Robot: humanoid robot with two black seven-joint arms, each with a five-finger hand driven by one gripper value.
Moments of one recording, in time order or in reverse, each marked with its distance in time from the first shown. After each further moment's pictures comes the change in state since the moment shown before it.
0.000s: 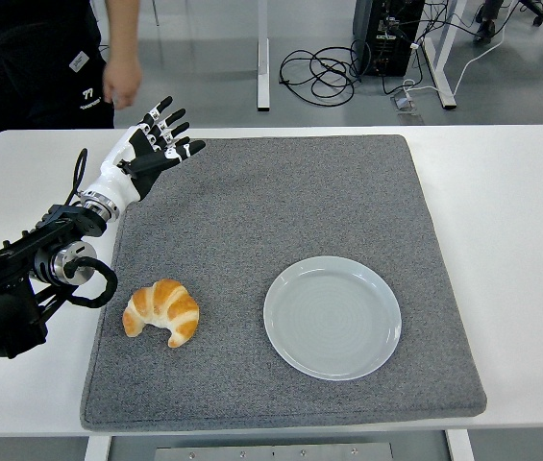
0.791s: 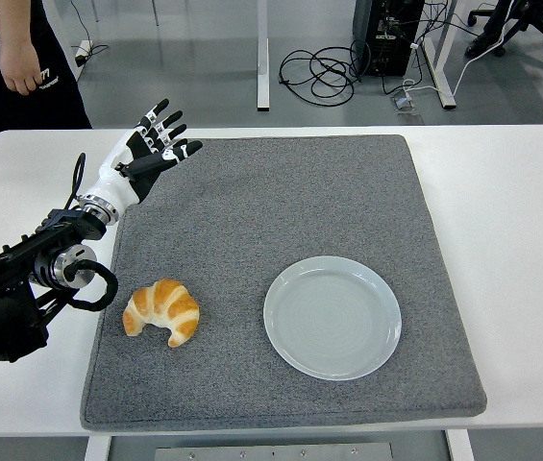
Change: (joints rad) left arm 0.016 0.002 -0.014 -0.010 -0.012 0.002 -0.007; right arm 0.000 0.000 0.001 0.000 0.000 0.000 0.000
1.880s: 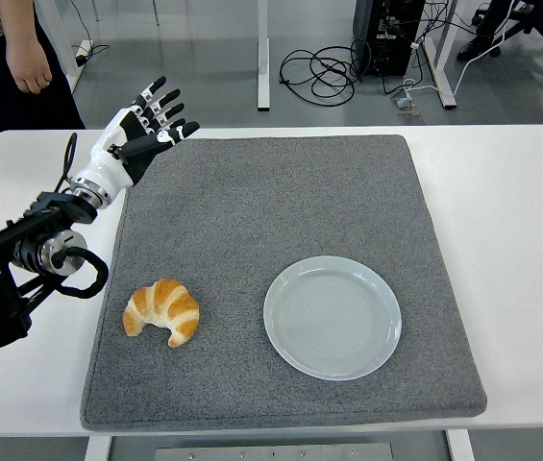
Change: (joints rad) left arm -0.041 0.146 0.011 -0.280 0.012 0.117 0.008; right arm 0.000 0.000 -0.001 0.000 0.000 0.000 0.000
